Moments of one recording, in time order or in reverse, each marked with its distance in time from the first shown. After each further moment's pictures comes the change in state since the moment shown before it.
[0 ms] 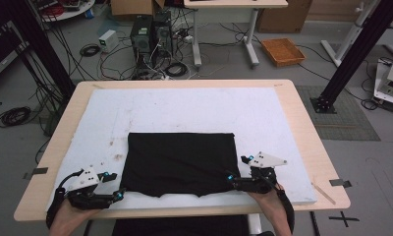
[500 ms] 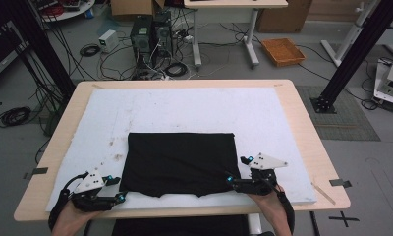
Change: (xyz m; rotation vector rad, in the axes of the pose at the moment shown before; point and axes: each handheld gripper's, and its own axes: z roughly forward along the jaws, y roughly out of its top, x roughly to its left) left arm -0.004 -0.004 0.010 0.034 0.001 0.021; right arm 0.005 0.000 -0.003 -0.009 0.007 -0.009
